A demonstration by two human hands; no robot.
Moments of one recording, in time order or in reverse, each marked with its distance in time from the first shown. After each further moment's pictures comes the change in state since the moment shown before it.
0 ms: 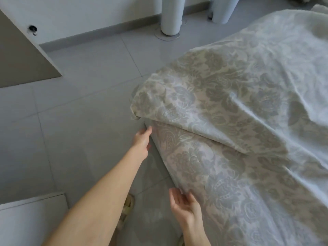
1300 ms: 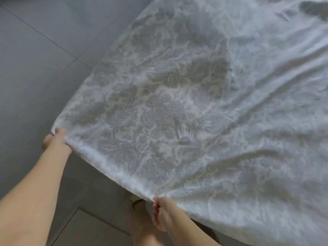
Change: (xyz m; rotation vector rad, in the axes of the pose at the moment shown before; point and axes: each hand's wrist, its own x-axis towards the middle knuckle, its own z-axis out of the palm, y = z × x) left_hand 0.111 0.141 -0.180 0.578 0.150 0.072; right_hand -0.038 0.219 -0.009 -0.530 0.437 0.060
